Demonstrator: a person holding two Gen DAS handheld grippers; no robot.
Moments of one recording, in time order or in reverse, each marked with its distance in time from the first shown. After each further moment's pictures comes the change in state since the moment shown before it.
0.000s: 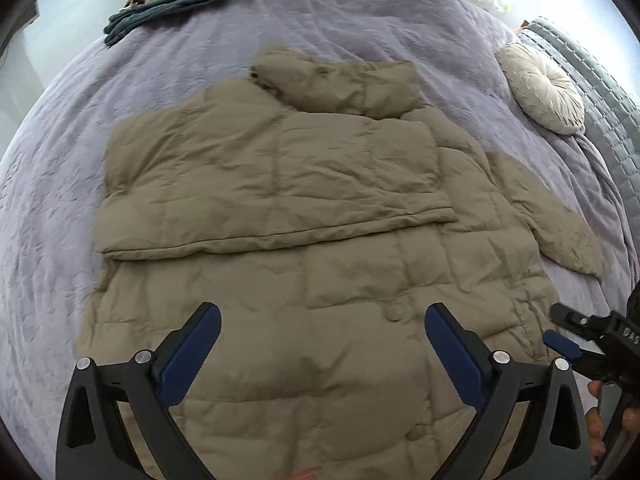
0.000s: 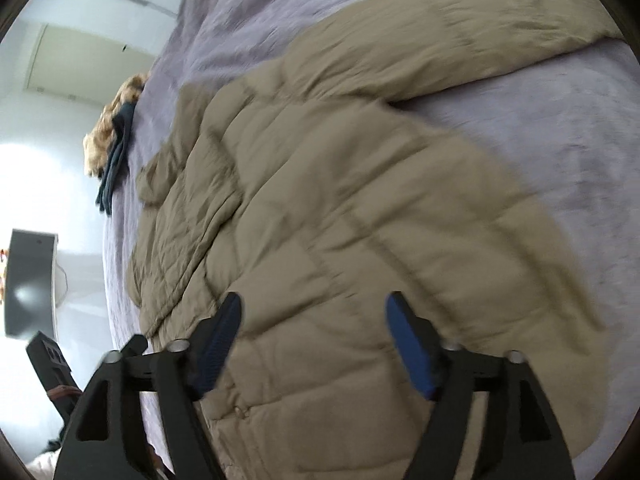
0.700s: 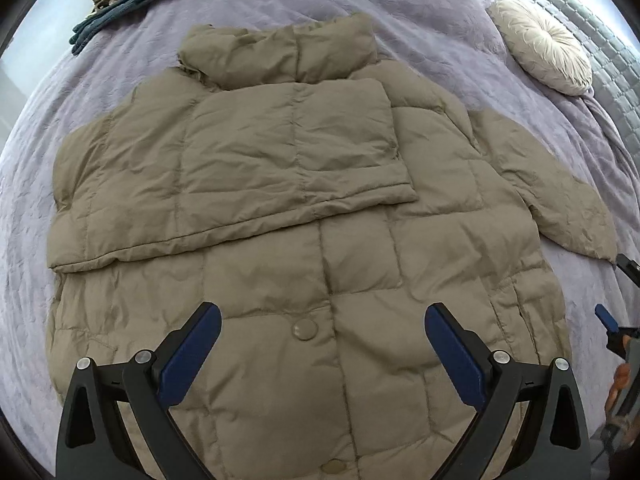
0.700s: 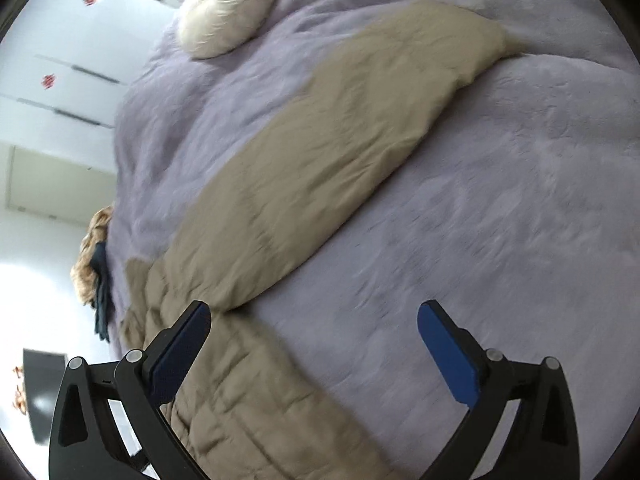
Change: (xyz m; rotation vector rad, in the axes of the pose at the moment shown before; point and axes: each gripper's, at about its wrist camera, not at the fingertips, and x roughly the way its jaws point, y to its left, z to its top) left arm 0.043 -0.078 0.013 0.063 0.118 0.055; right arm -0.071 -0.152 0.095 0.275 -0.247 -0.016
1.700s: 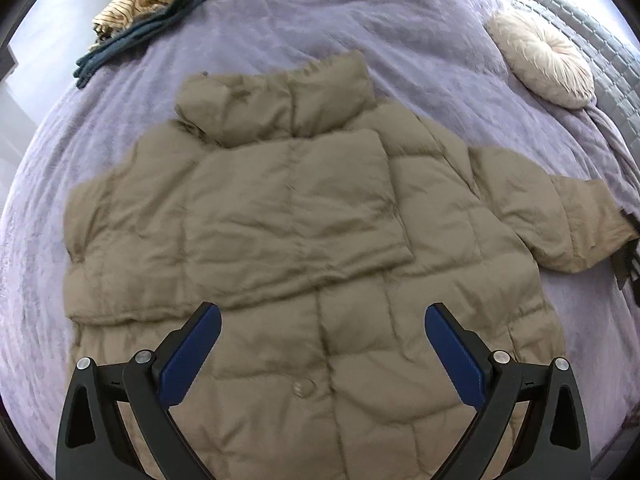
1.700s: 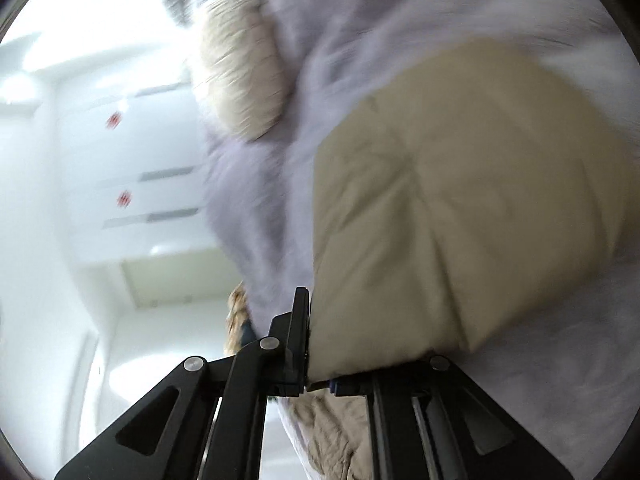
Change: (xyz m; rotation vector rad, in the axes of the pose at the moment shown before) left arm -0.015 -0.006 0.038 0.025 -0.098 0.065; right arm 0.037 0.010 0.125 0.305 -0.013 0.569
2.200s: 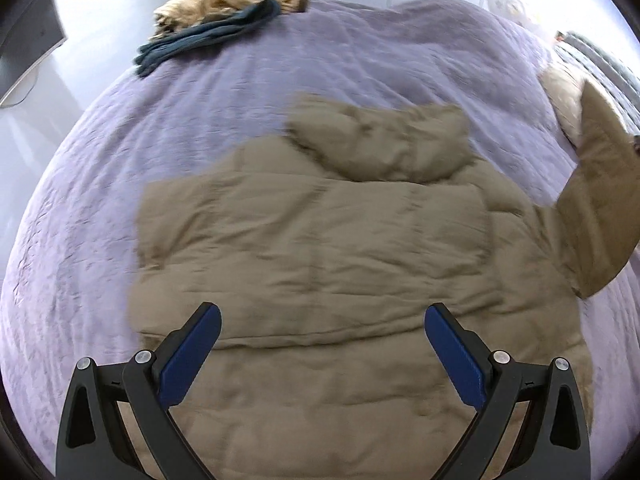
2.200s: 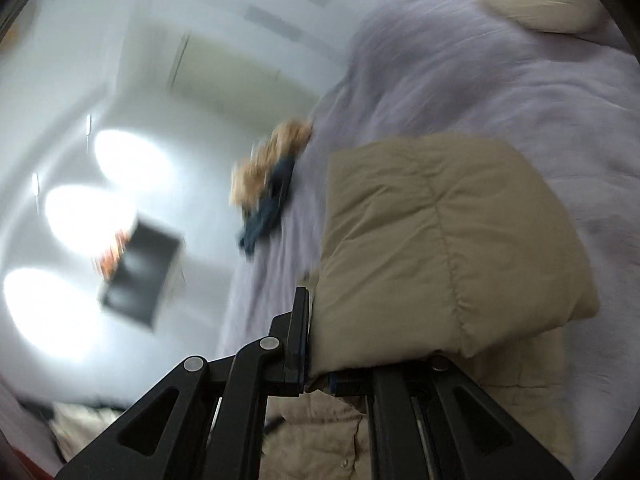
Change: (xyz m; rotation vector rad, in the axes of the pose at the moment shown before) left arm -0.014 0.107 0.001 -0.141 -0.095 0.081; right arm 0.181 0.179 -0.224 -0.751 0.449 -0.030
